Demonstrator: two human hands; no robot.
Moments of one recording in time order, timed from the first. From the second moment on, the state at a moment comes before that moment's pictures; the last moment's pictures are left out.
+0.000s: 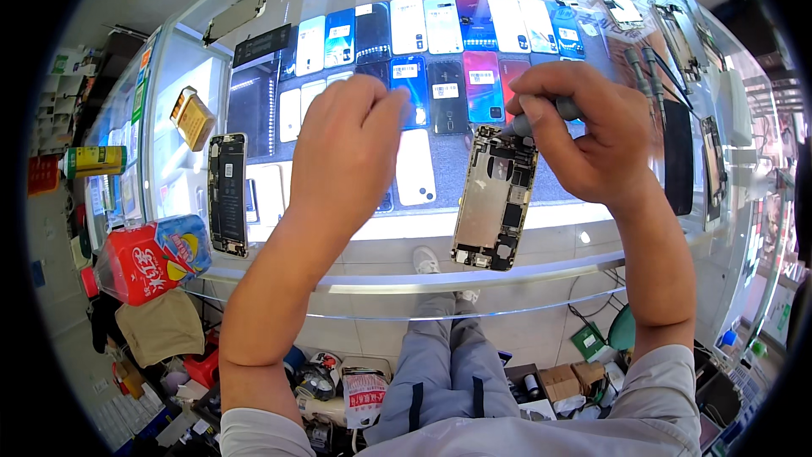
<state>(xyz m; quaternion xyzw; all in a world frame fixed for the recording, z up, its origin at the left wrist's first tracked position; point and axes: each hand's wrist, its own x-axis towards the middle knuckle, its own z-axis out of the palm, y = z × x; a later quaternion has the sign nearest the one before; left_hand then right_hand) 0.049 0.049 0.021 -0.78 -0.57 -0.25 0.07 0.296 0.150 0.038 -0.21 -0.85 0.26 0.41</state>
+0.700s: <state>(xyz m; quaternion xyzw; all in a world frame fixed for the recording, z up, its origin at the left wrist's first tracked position) 0.069 0.034 0.019 -0.89 -0.31 -0.28 -0.17 0.291 0.150 0.034 -0.21 -0.87 0.22 0.39</state>
